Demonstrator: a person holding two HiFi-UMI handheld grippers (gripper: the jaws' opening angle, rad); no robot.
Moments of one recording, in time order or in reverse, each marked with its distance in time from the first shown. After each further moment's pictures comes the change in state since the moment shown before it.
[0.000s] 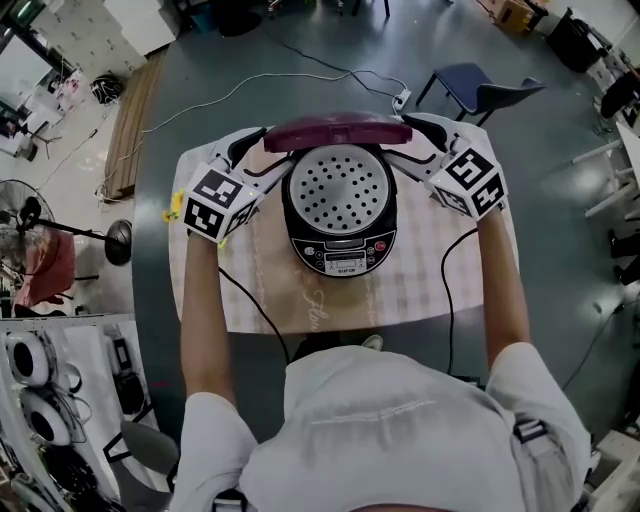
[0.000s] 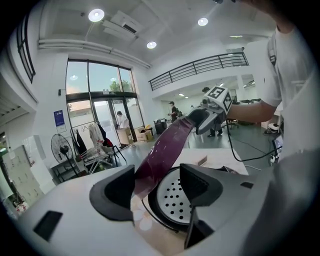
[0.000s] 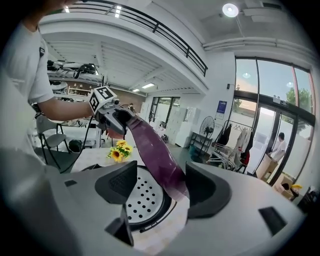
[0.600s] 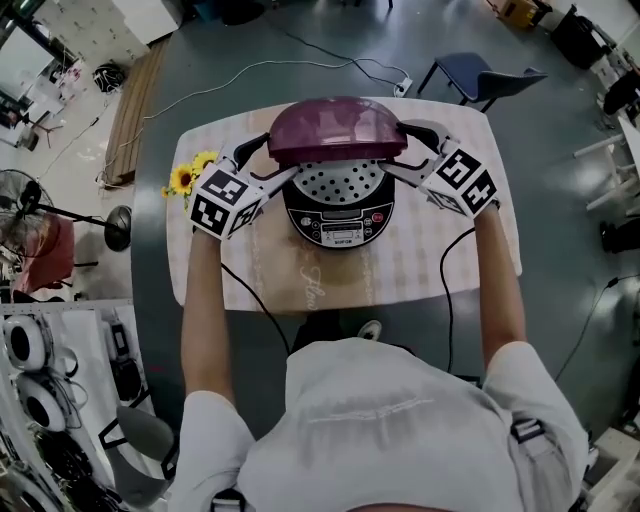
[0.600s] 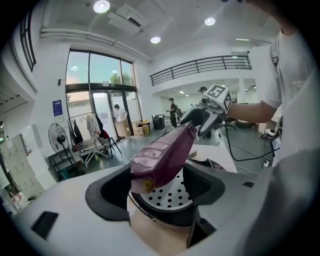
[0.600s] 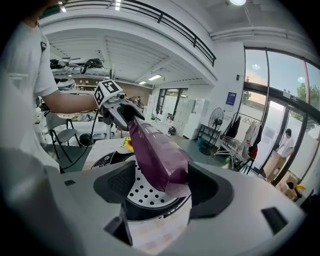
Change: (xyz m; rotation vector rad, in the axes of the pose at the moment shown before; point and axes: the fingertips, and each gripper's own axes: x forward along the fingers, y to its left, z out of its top) left arm -0.012 -0.056 -0.041 -0.064 0.055 -0.045; right arm -0.011 0.059 -0.041 -0.017 0.098 0.090
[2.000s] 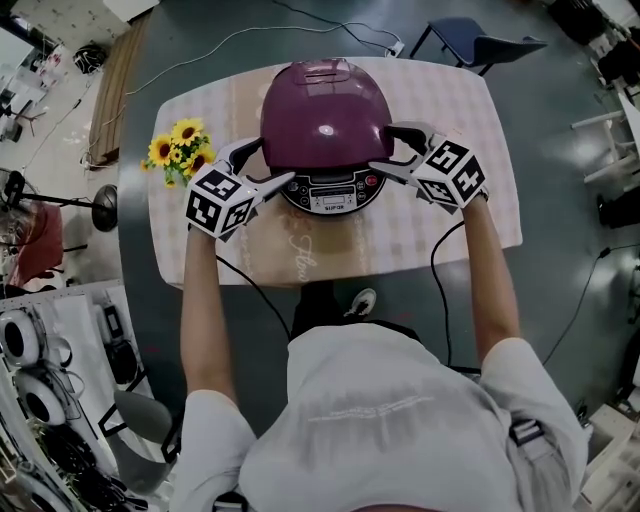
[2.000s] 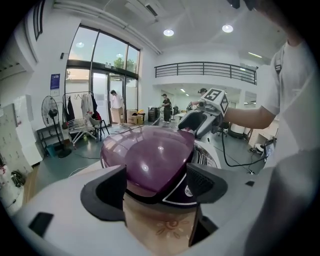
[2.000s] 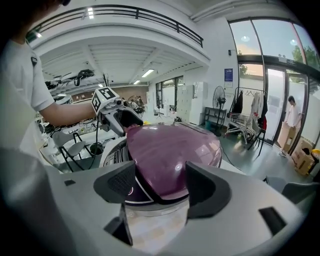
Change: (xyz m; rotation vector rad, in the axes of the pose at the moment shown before) left arm 0.016 -0.058 -0.082 -0.165 0.084 -0.129; right arm 0.022 0.058 -0.074 0.221 0.072 0.125
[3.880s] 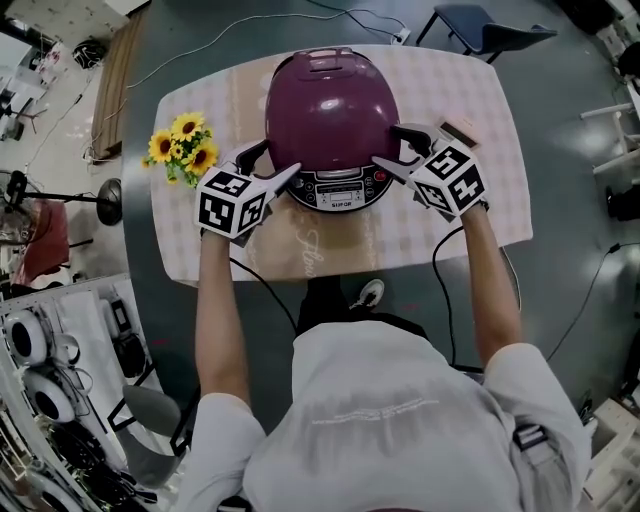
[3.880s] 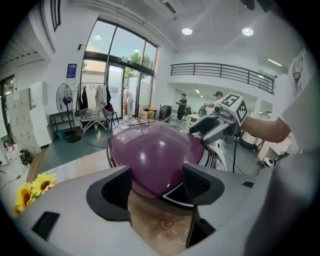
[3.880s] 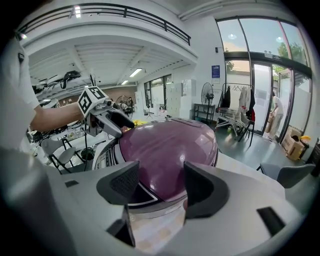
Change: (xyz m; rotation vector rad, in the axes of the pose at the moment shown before) left arm 0.009 0.007 -0.015 -0.156 0.030 0.089; right arm 0.013 0.000 -0.014 0.098 0.011 -0.100
